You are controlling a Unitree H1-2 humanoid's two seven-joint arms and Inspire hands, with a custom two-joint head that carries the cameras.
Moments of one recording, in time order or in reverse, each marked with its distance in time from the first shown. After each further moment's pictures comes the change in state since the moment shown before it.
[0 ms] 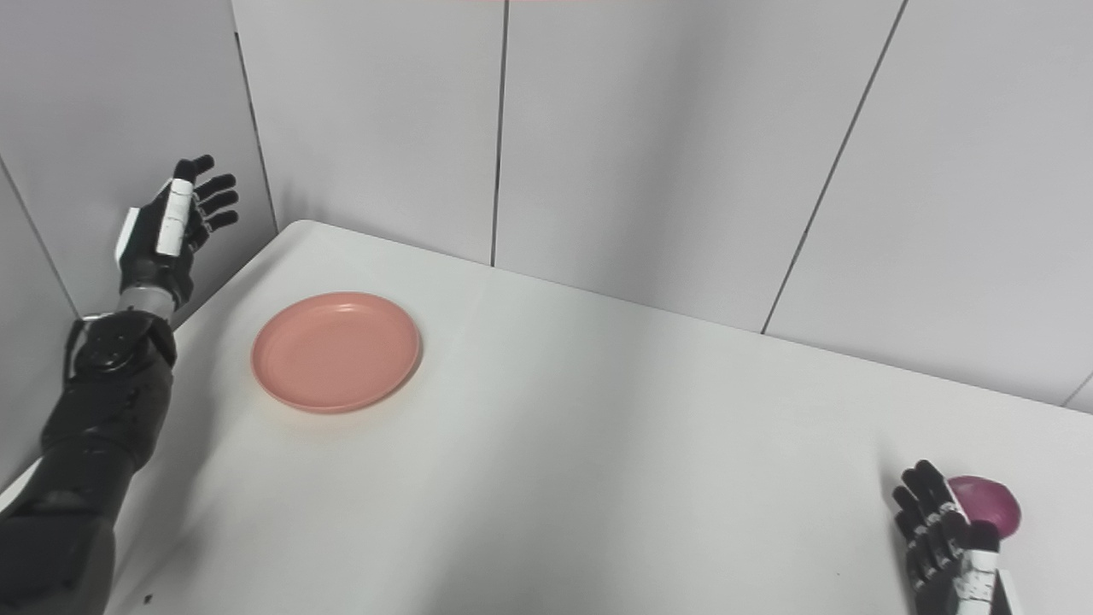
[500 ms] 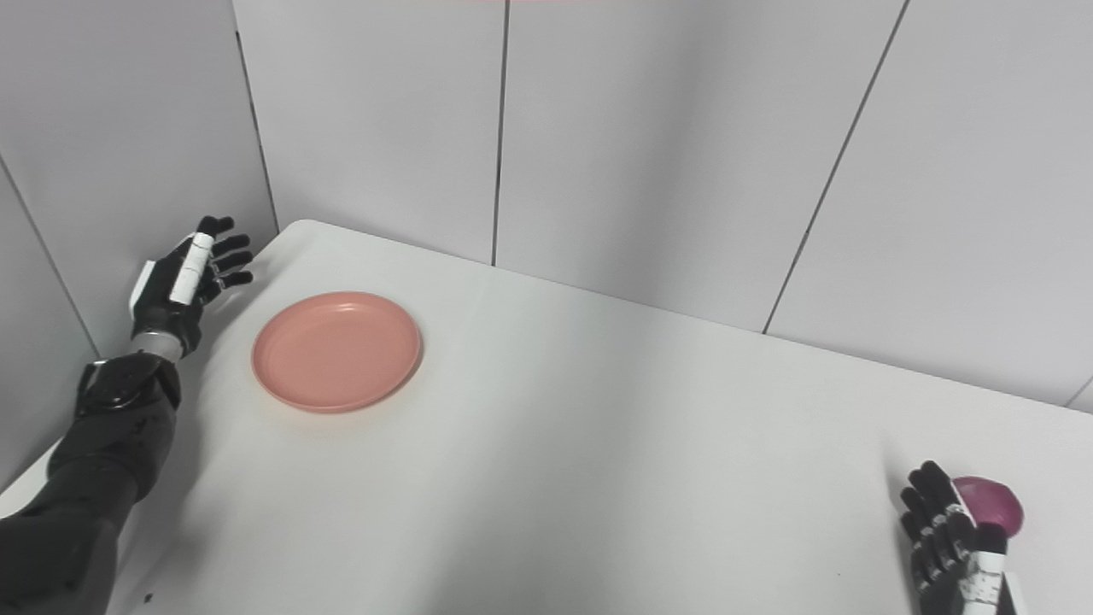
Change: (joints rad) left arm -0.002 -0.004 -0.012 0.216 -0.001 -0.070 -0.054; right arm 0.004 0.004 -0.003 -0.009 0.000 0.000 -0.009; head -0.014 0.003
